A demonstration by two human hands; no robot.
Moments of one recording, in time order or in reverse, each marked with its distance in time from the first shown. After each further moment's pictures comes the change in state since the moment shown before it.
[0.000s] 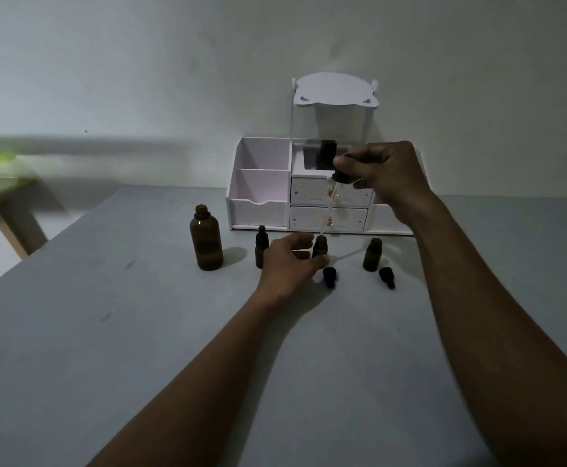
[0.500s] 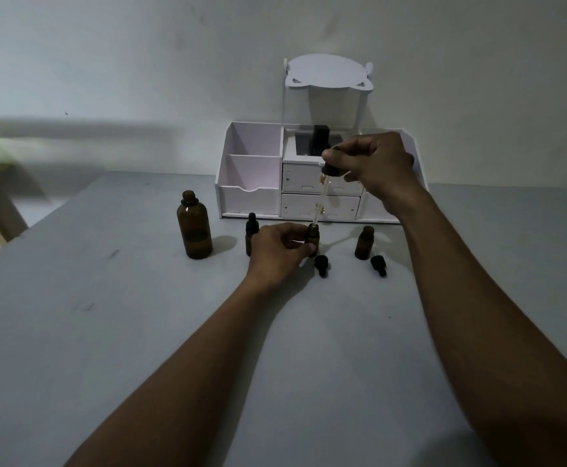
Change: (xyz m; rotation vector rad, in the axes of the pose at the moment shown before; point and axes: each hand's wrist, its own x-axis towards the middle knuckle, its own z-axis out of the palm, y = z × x) left_hand 0.008 -0.012 -0.002 0.049 0.009 0.127; right_hand -0.002 0.008 0.006 -0.105 0.006 0.019
